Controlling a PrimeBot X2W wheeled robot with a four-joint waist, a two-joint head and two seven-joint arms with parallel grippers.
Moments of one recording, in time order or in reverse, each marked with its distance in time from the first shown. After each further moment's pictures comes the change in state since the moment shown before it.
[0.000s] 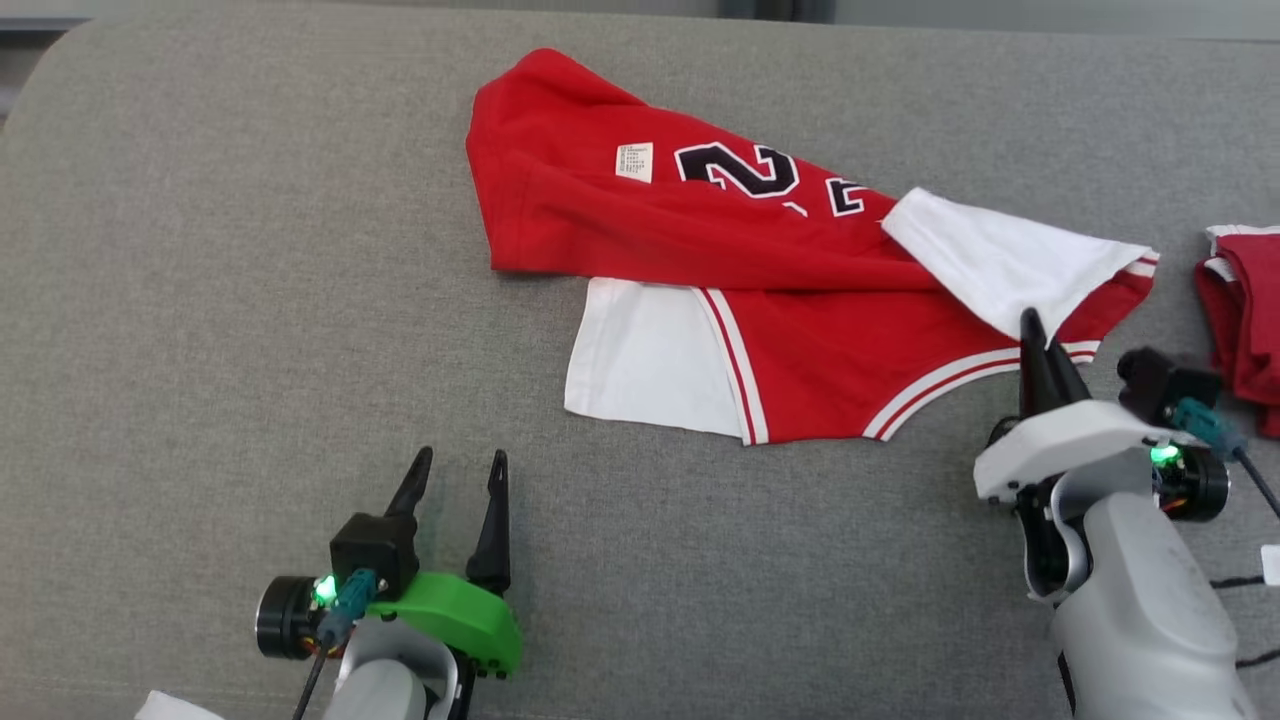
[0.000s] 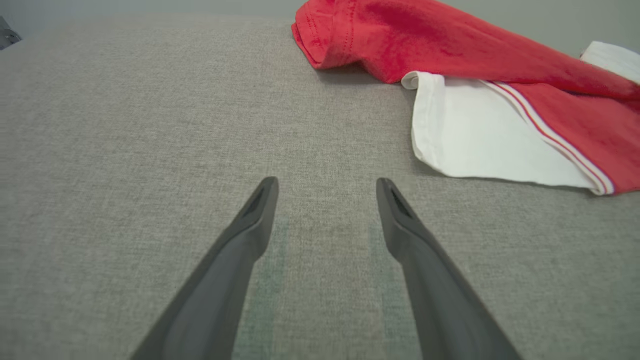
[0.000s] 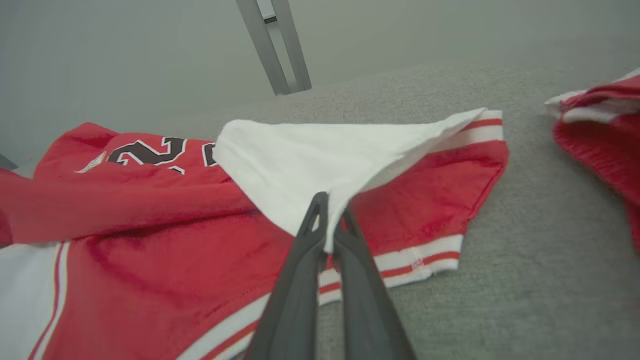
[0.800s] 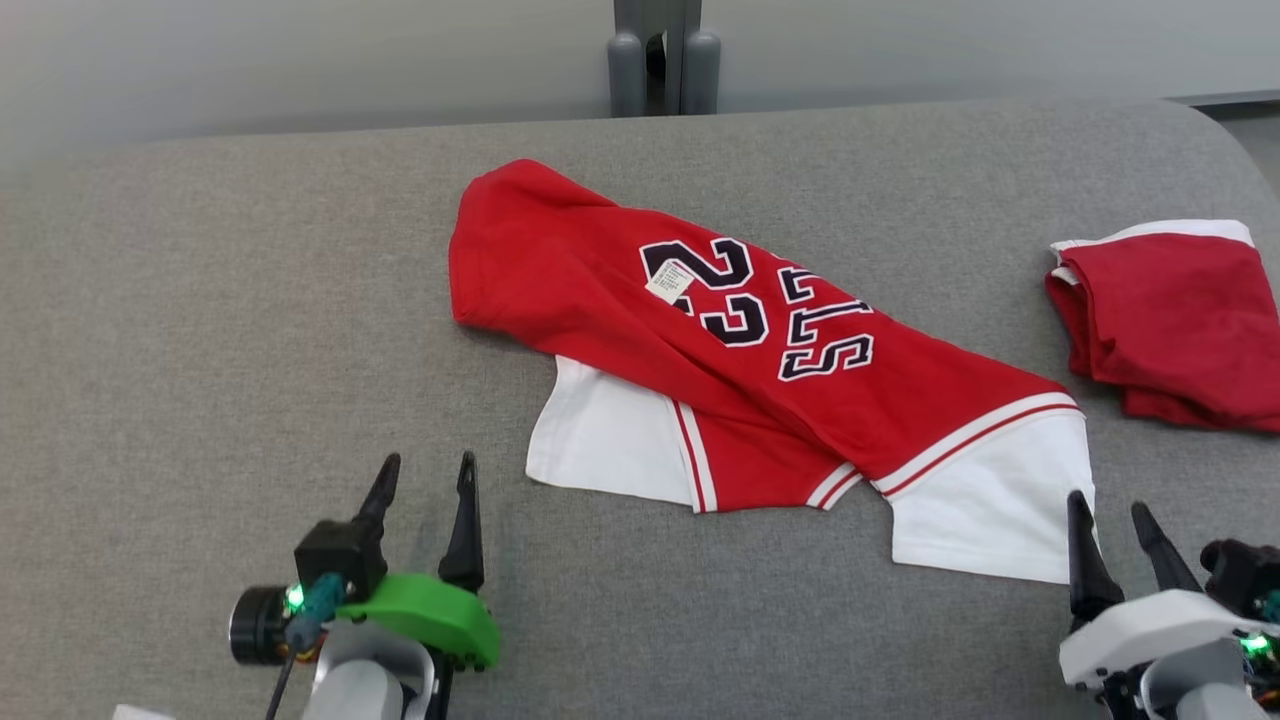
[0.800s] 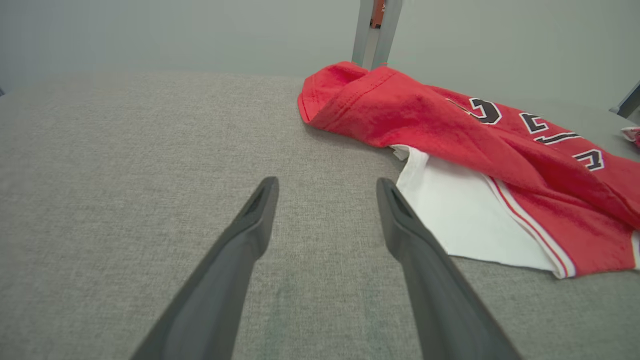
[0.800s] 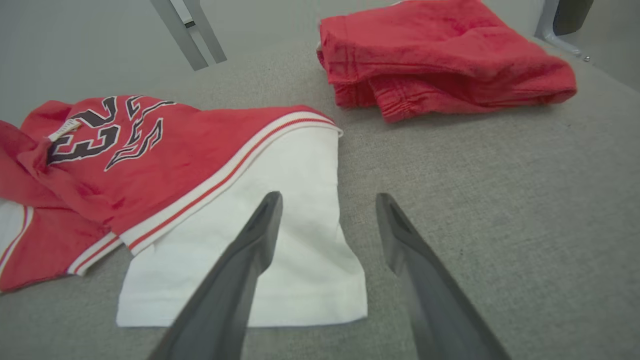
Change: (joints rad) left arm 0.042 0.000 0.061 -0.015 -0.009 0.002 0.000; right arm 0.412 -0.130 0.067 -0.212 0.202 0.000 0.009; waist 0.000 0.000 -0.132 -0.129
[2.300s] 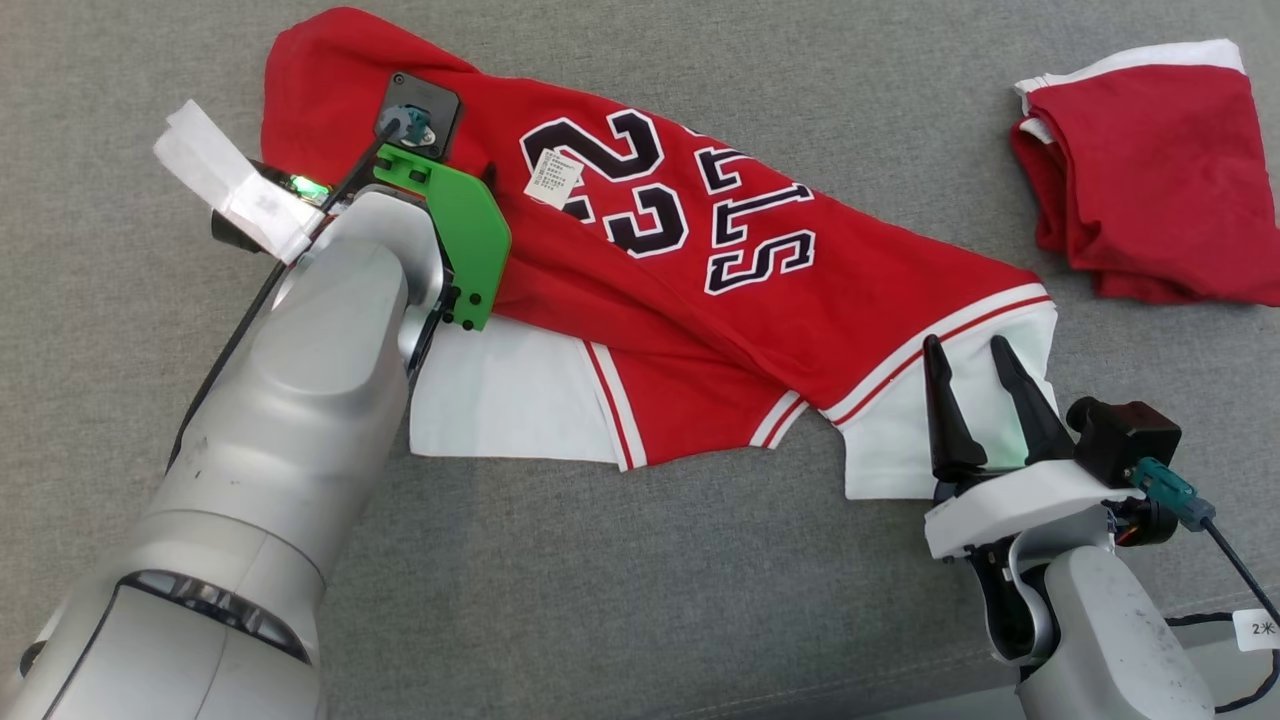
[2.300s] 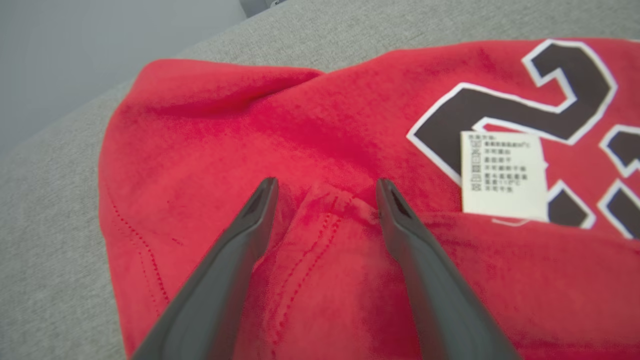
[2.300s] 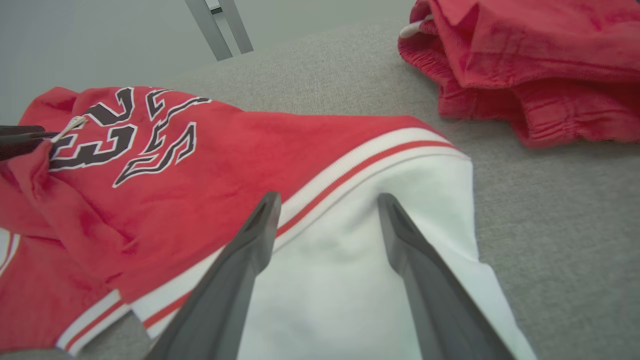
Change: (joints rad) left arm -0.941 -0.001 -0.435 0.717 -0.114 -0.050 0.364; right arm -0.219 0.141 0.101 -0.086 -0.132 0.000 -0.009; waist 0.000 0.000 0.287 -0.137
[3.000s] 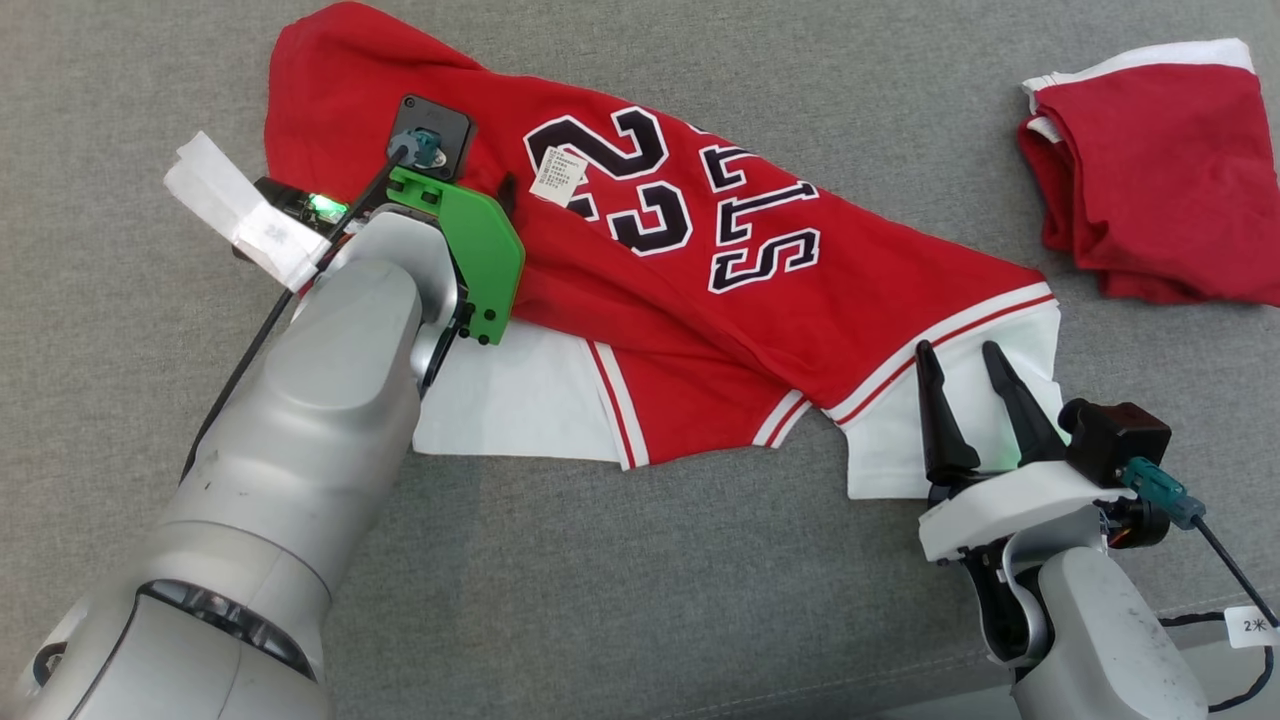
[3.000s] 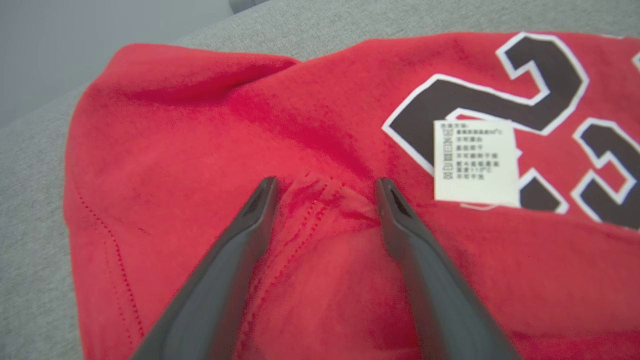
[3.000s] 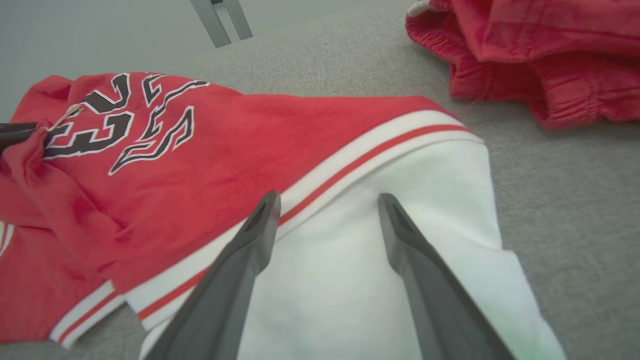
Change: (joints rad) left arm 0.023 0.001 -0.086 -0.017 -0.105 0.008 -0.062; right arm -0.008 0.000 0.010 0.027 0.006 0.000 0.000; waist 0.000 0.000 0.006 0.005
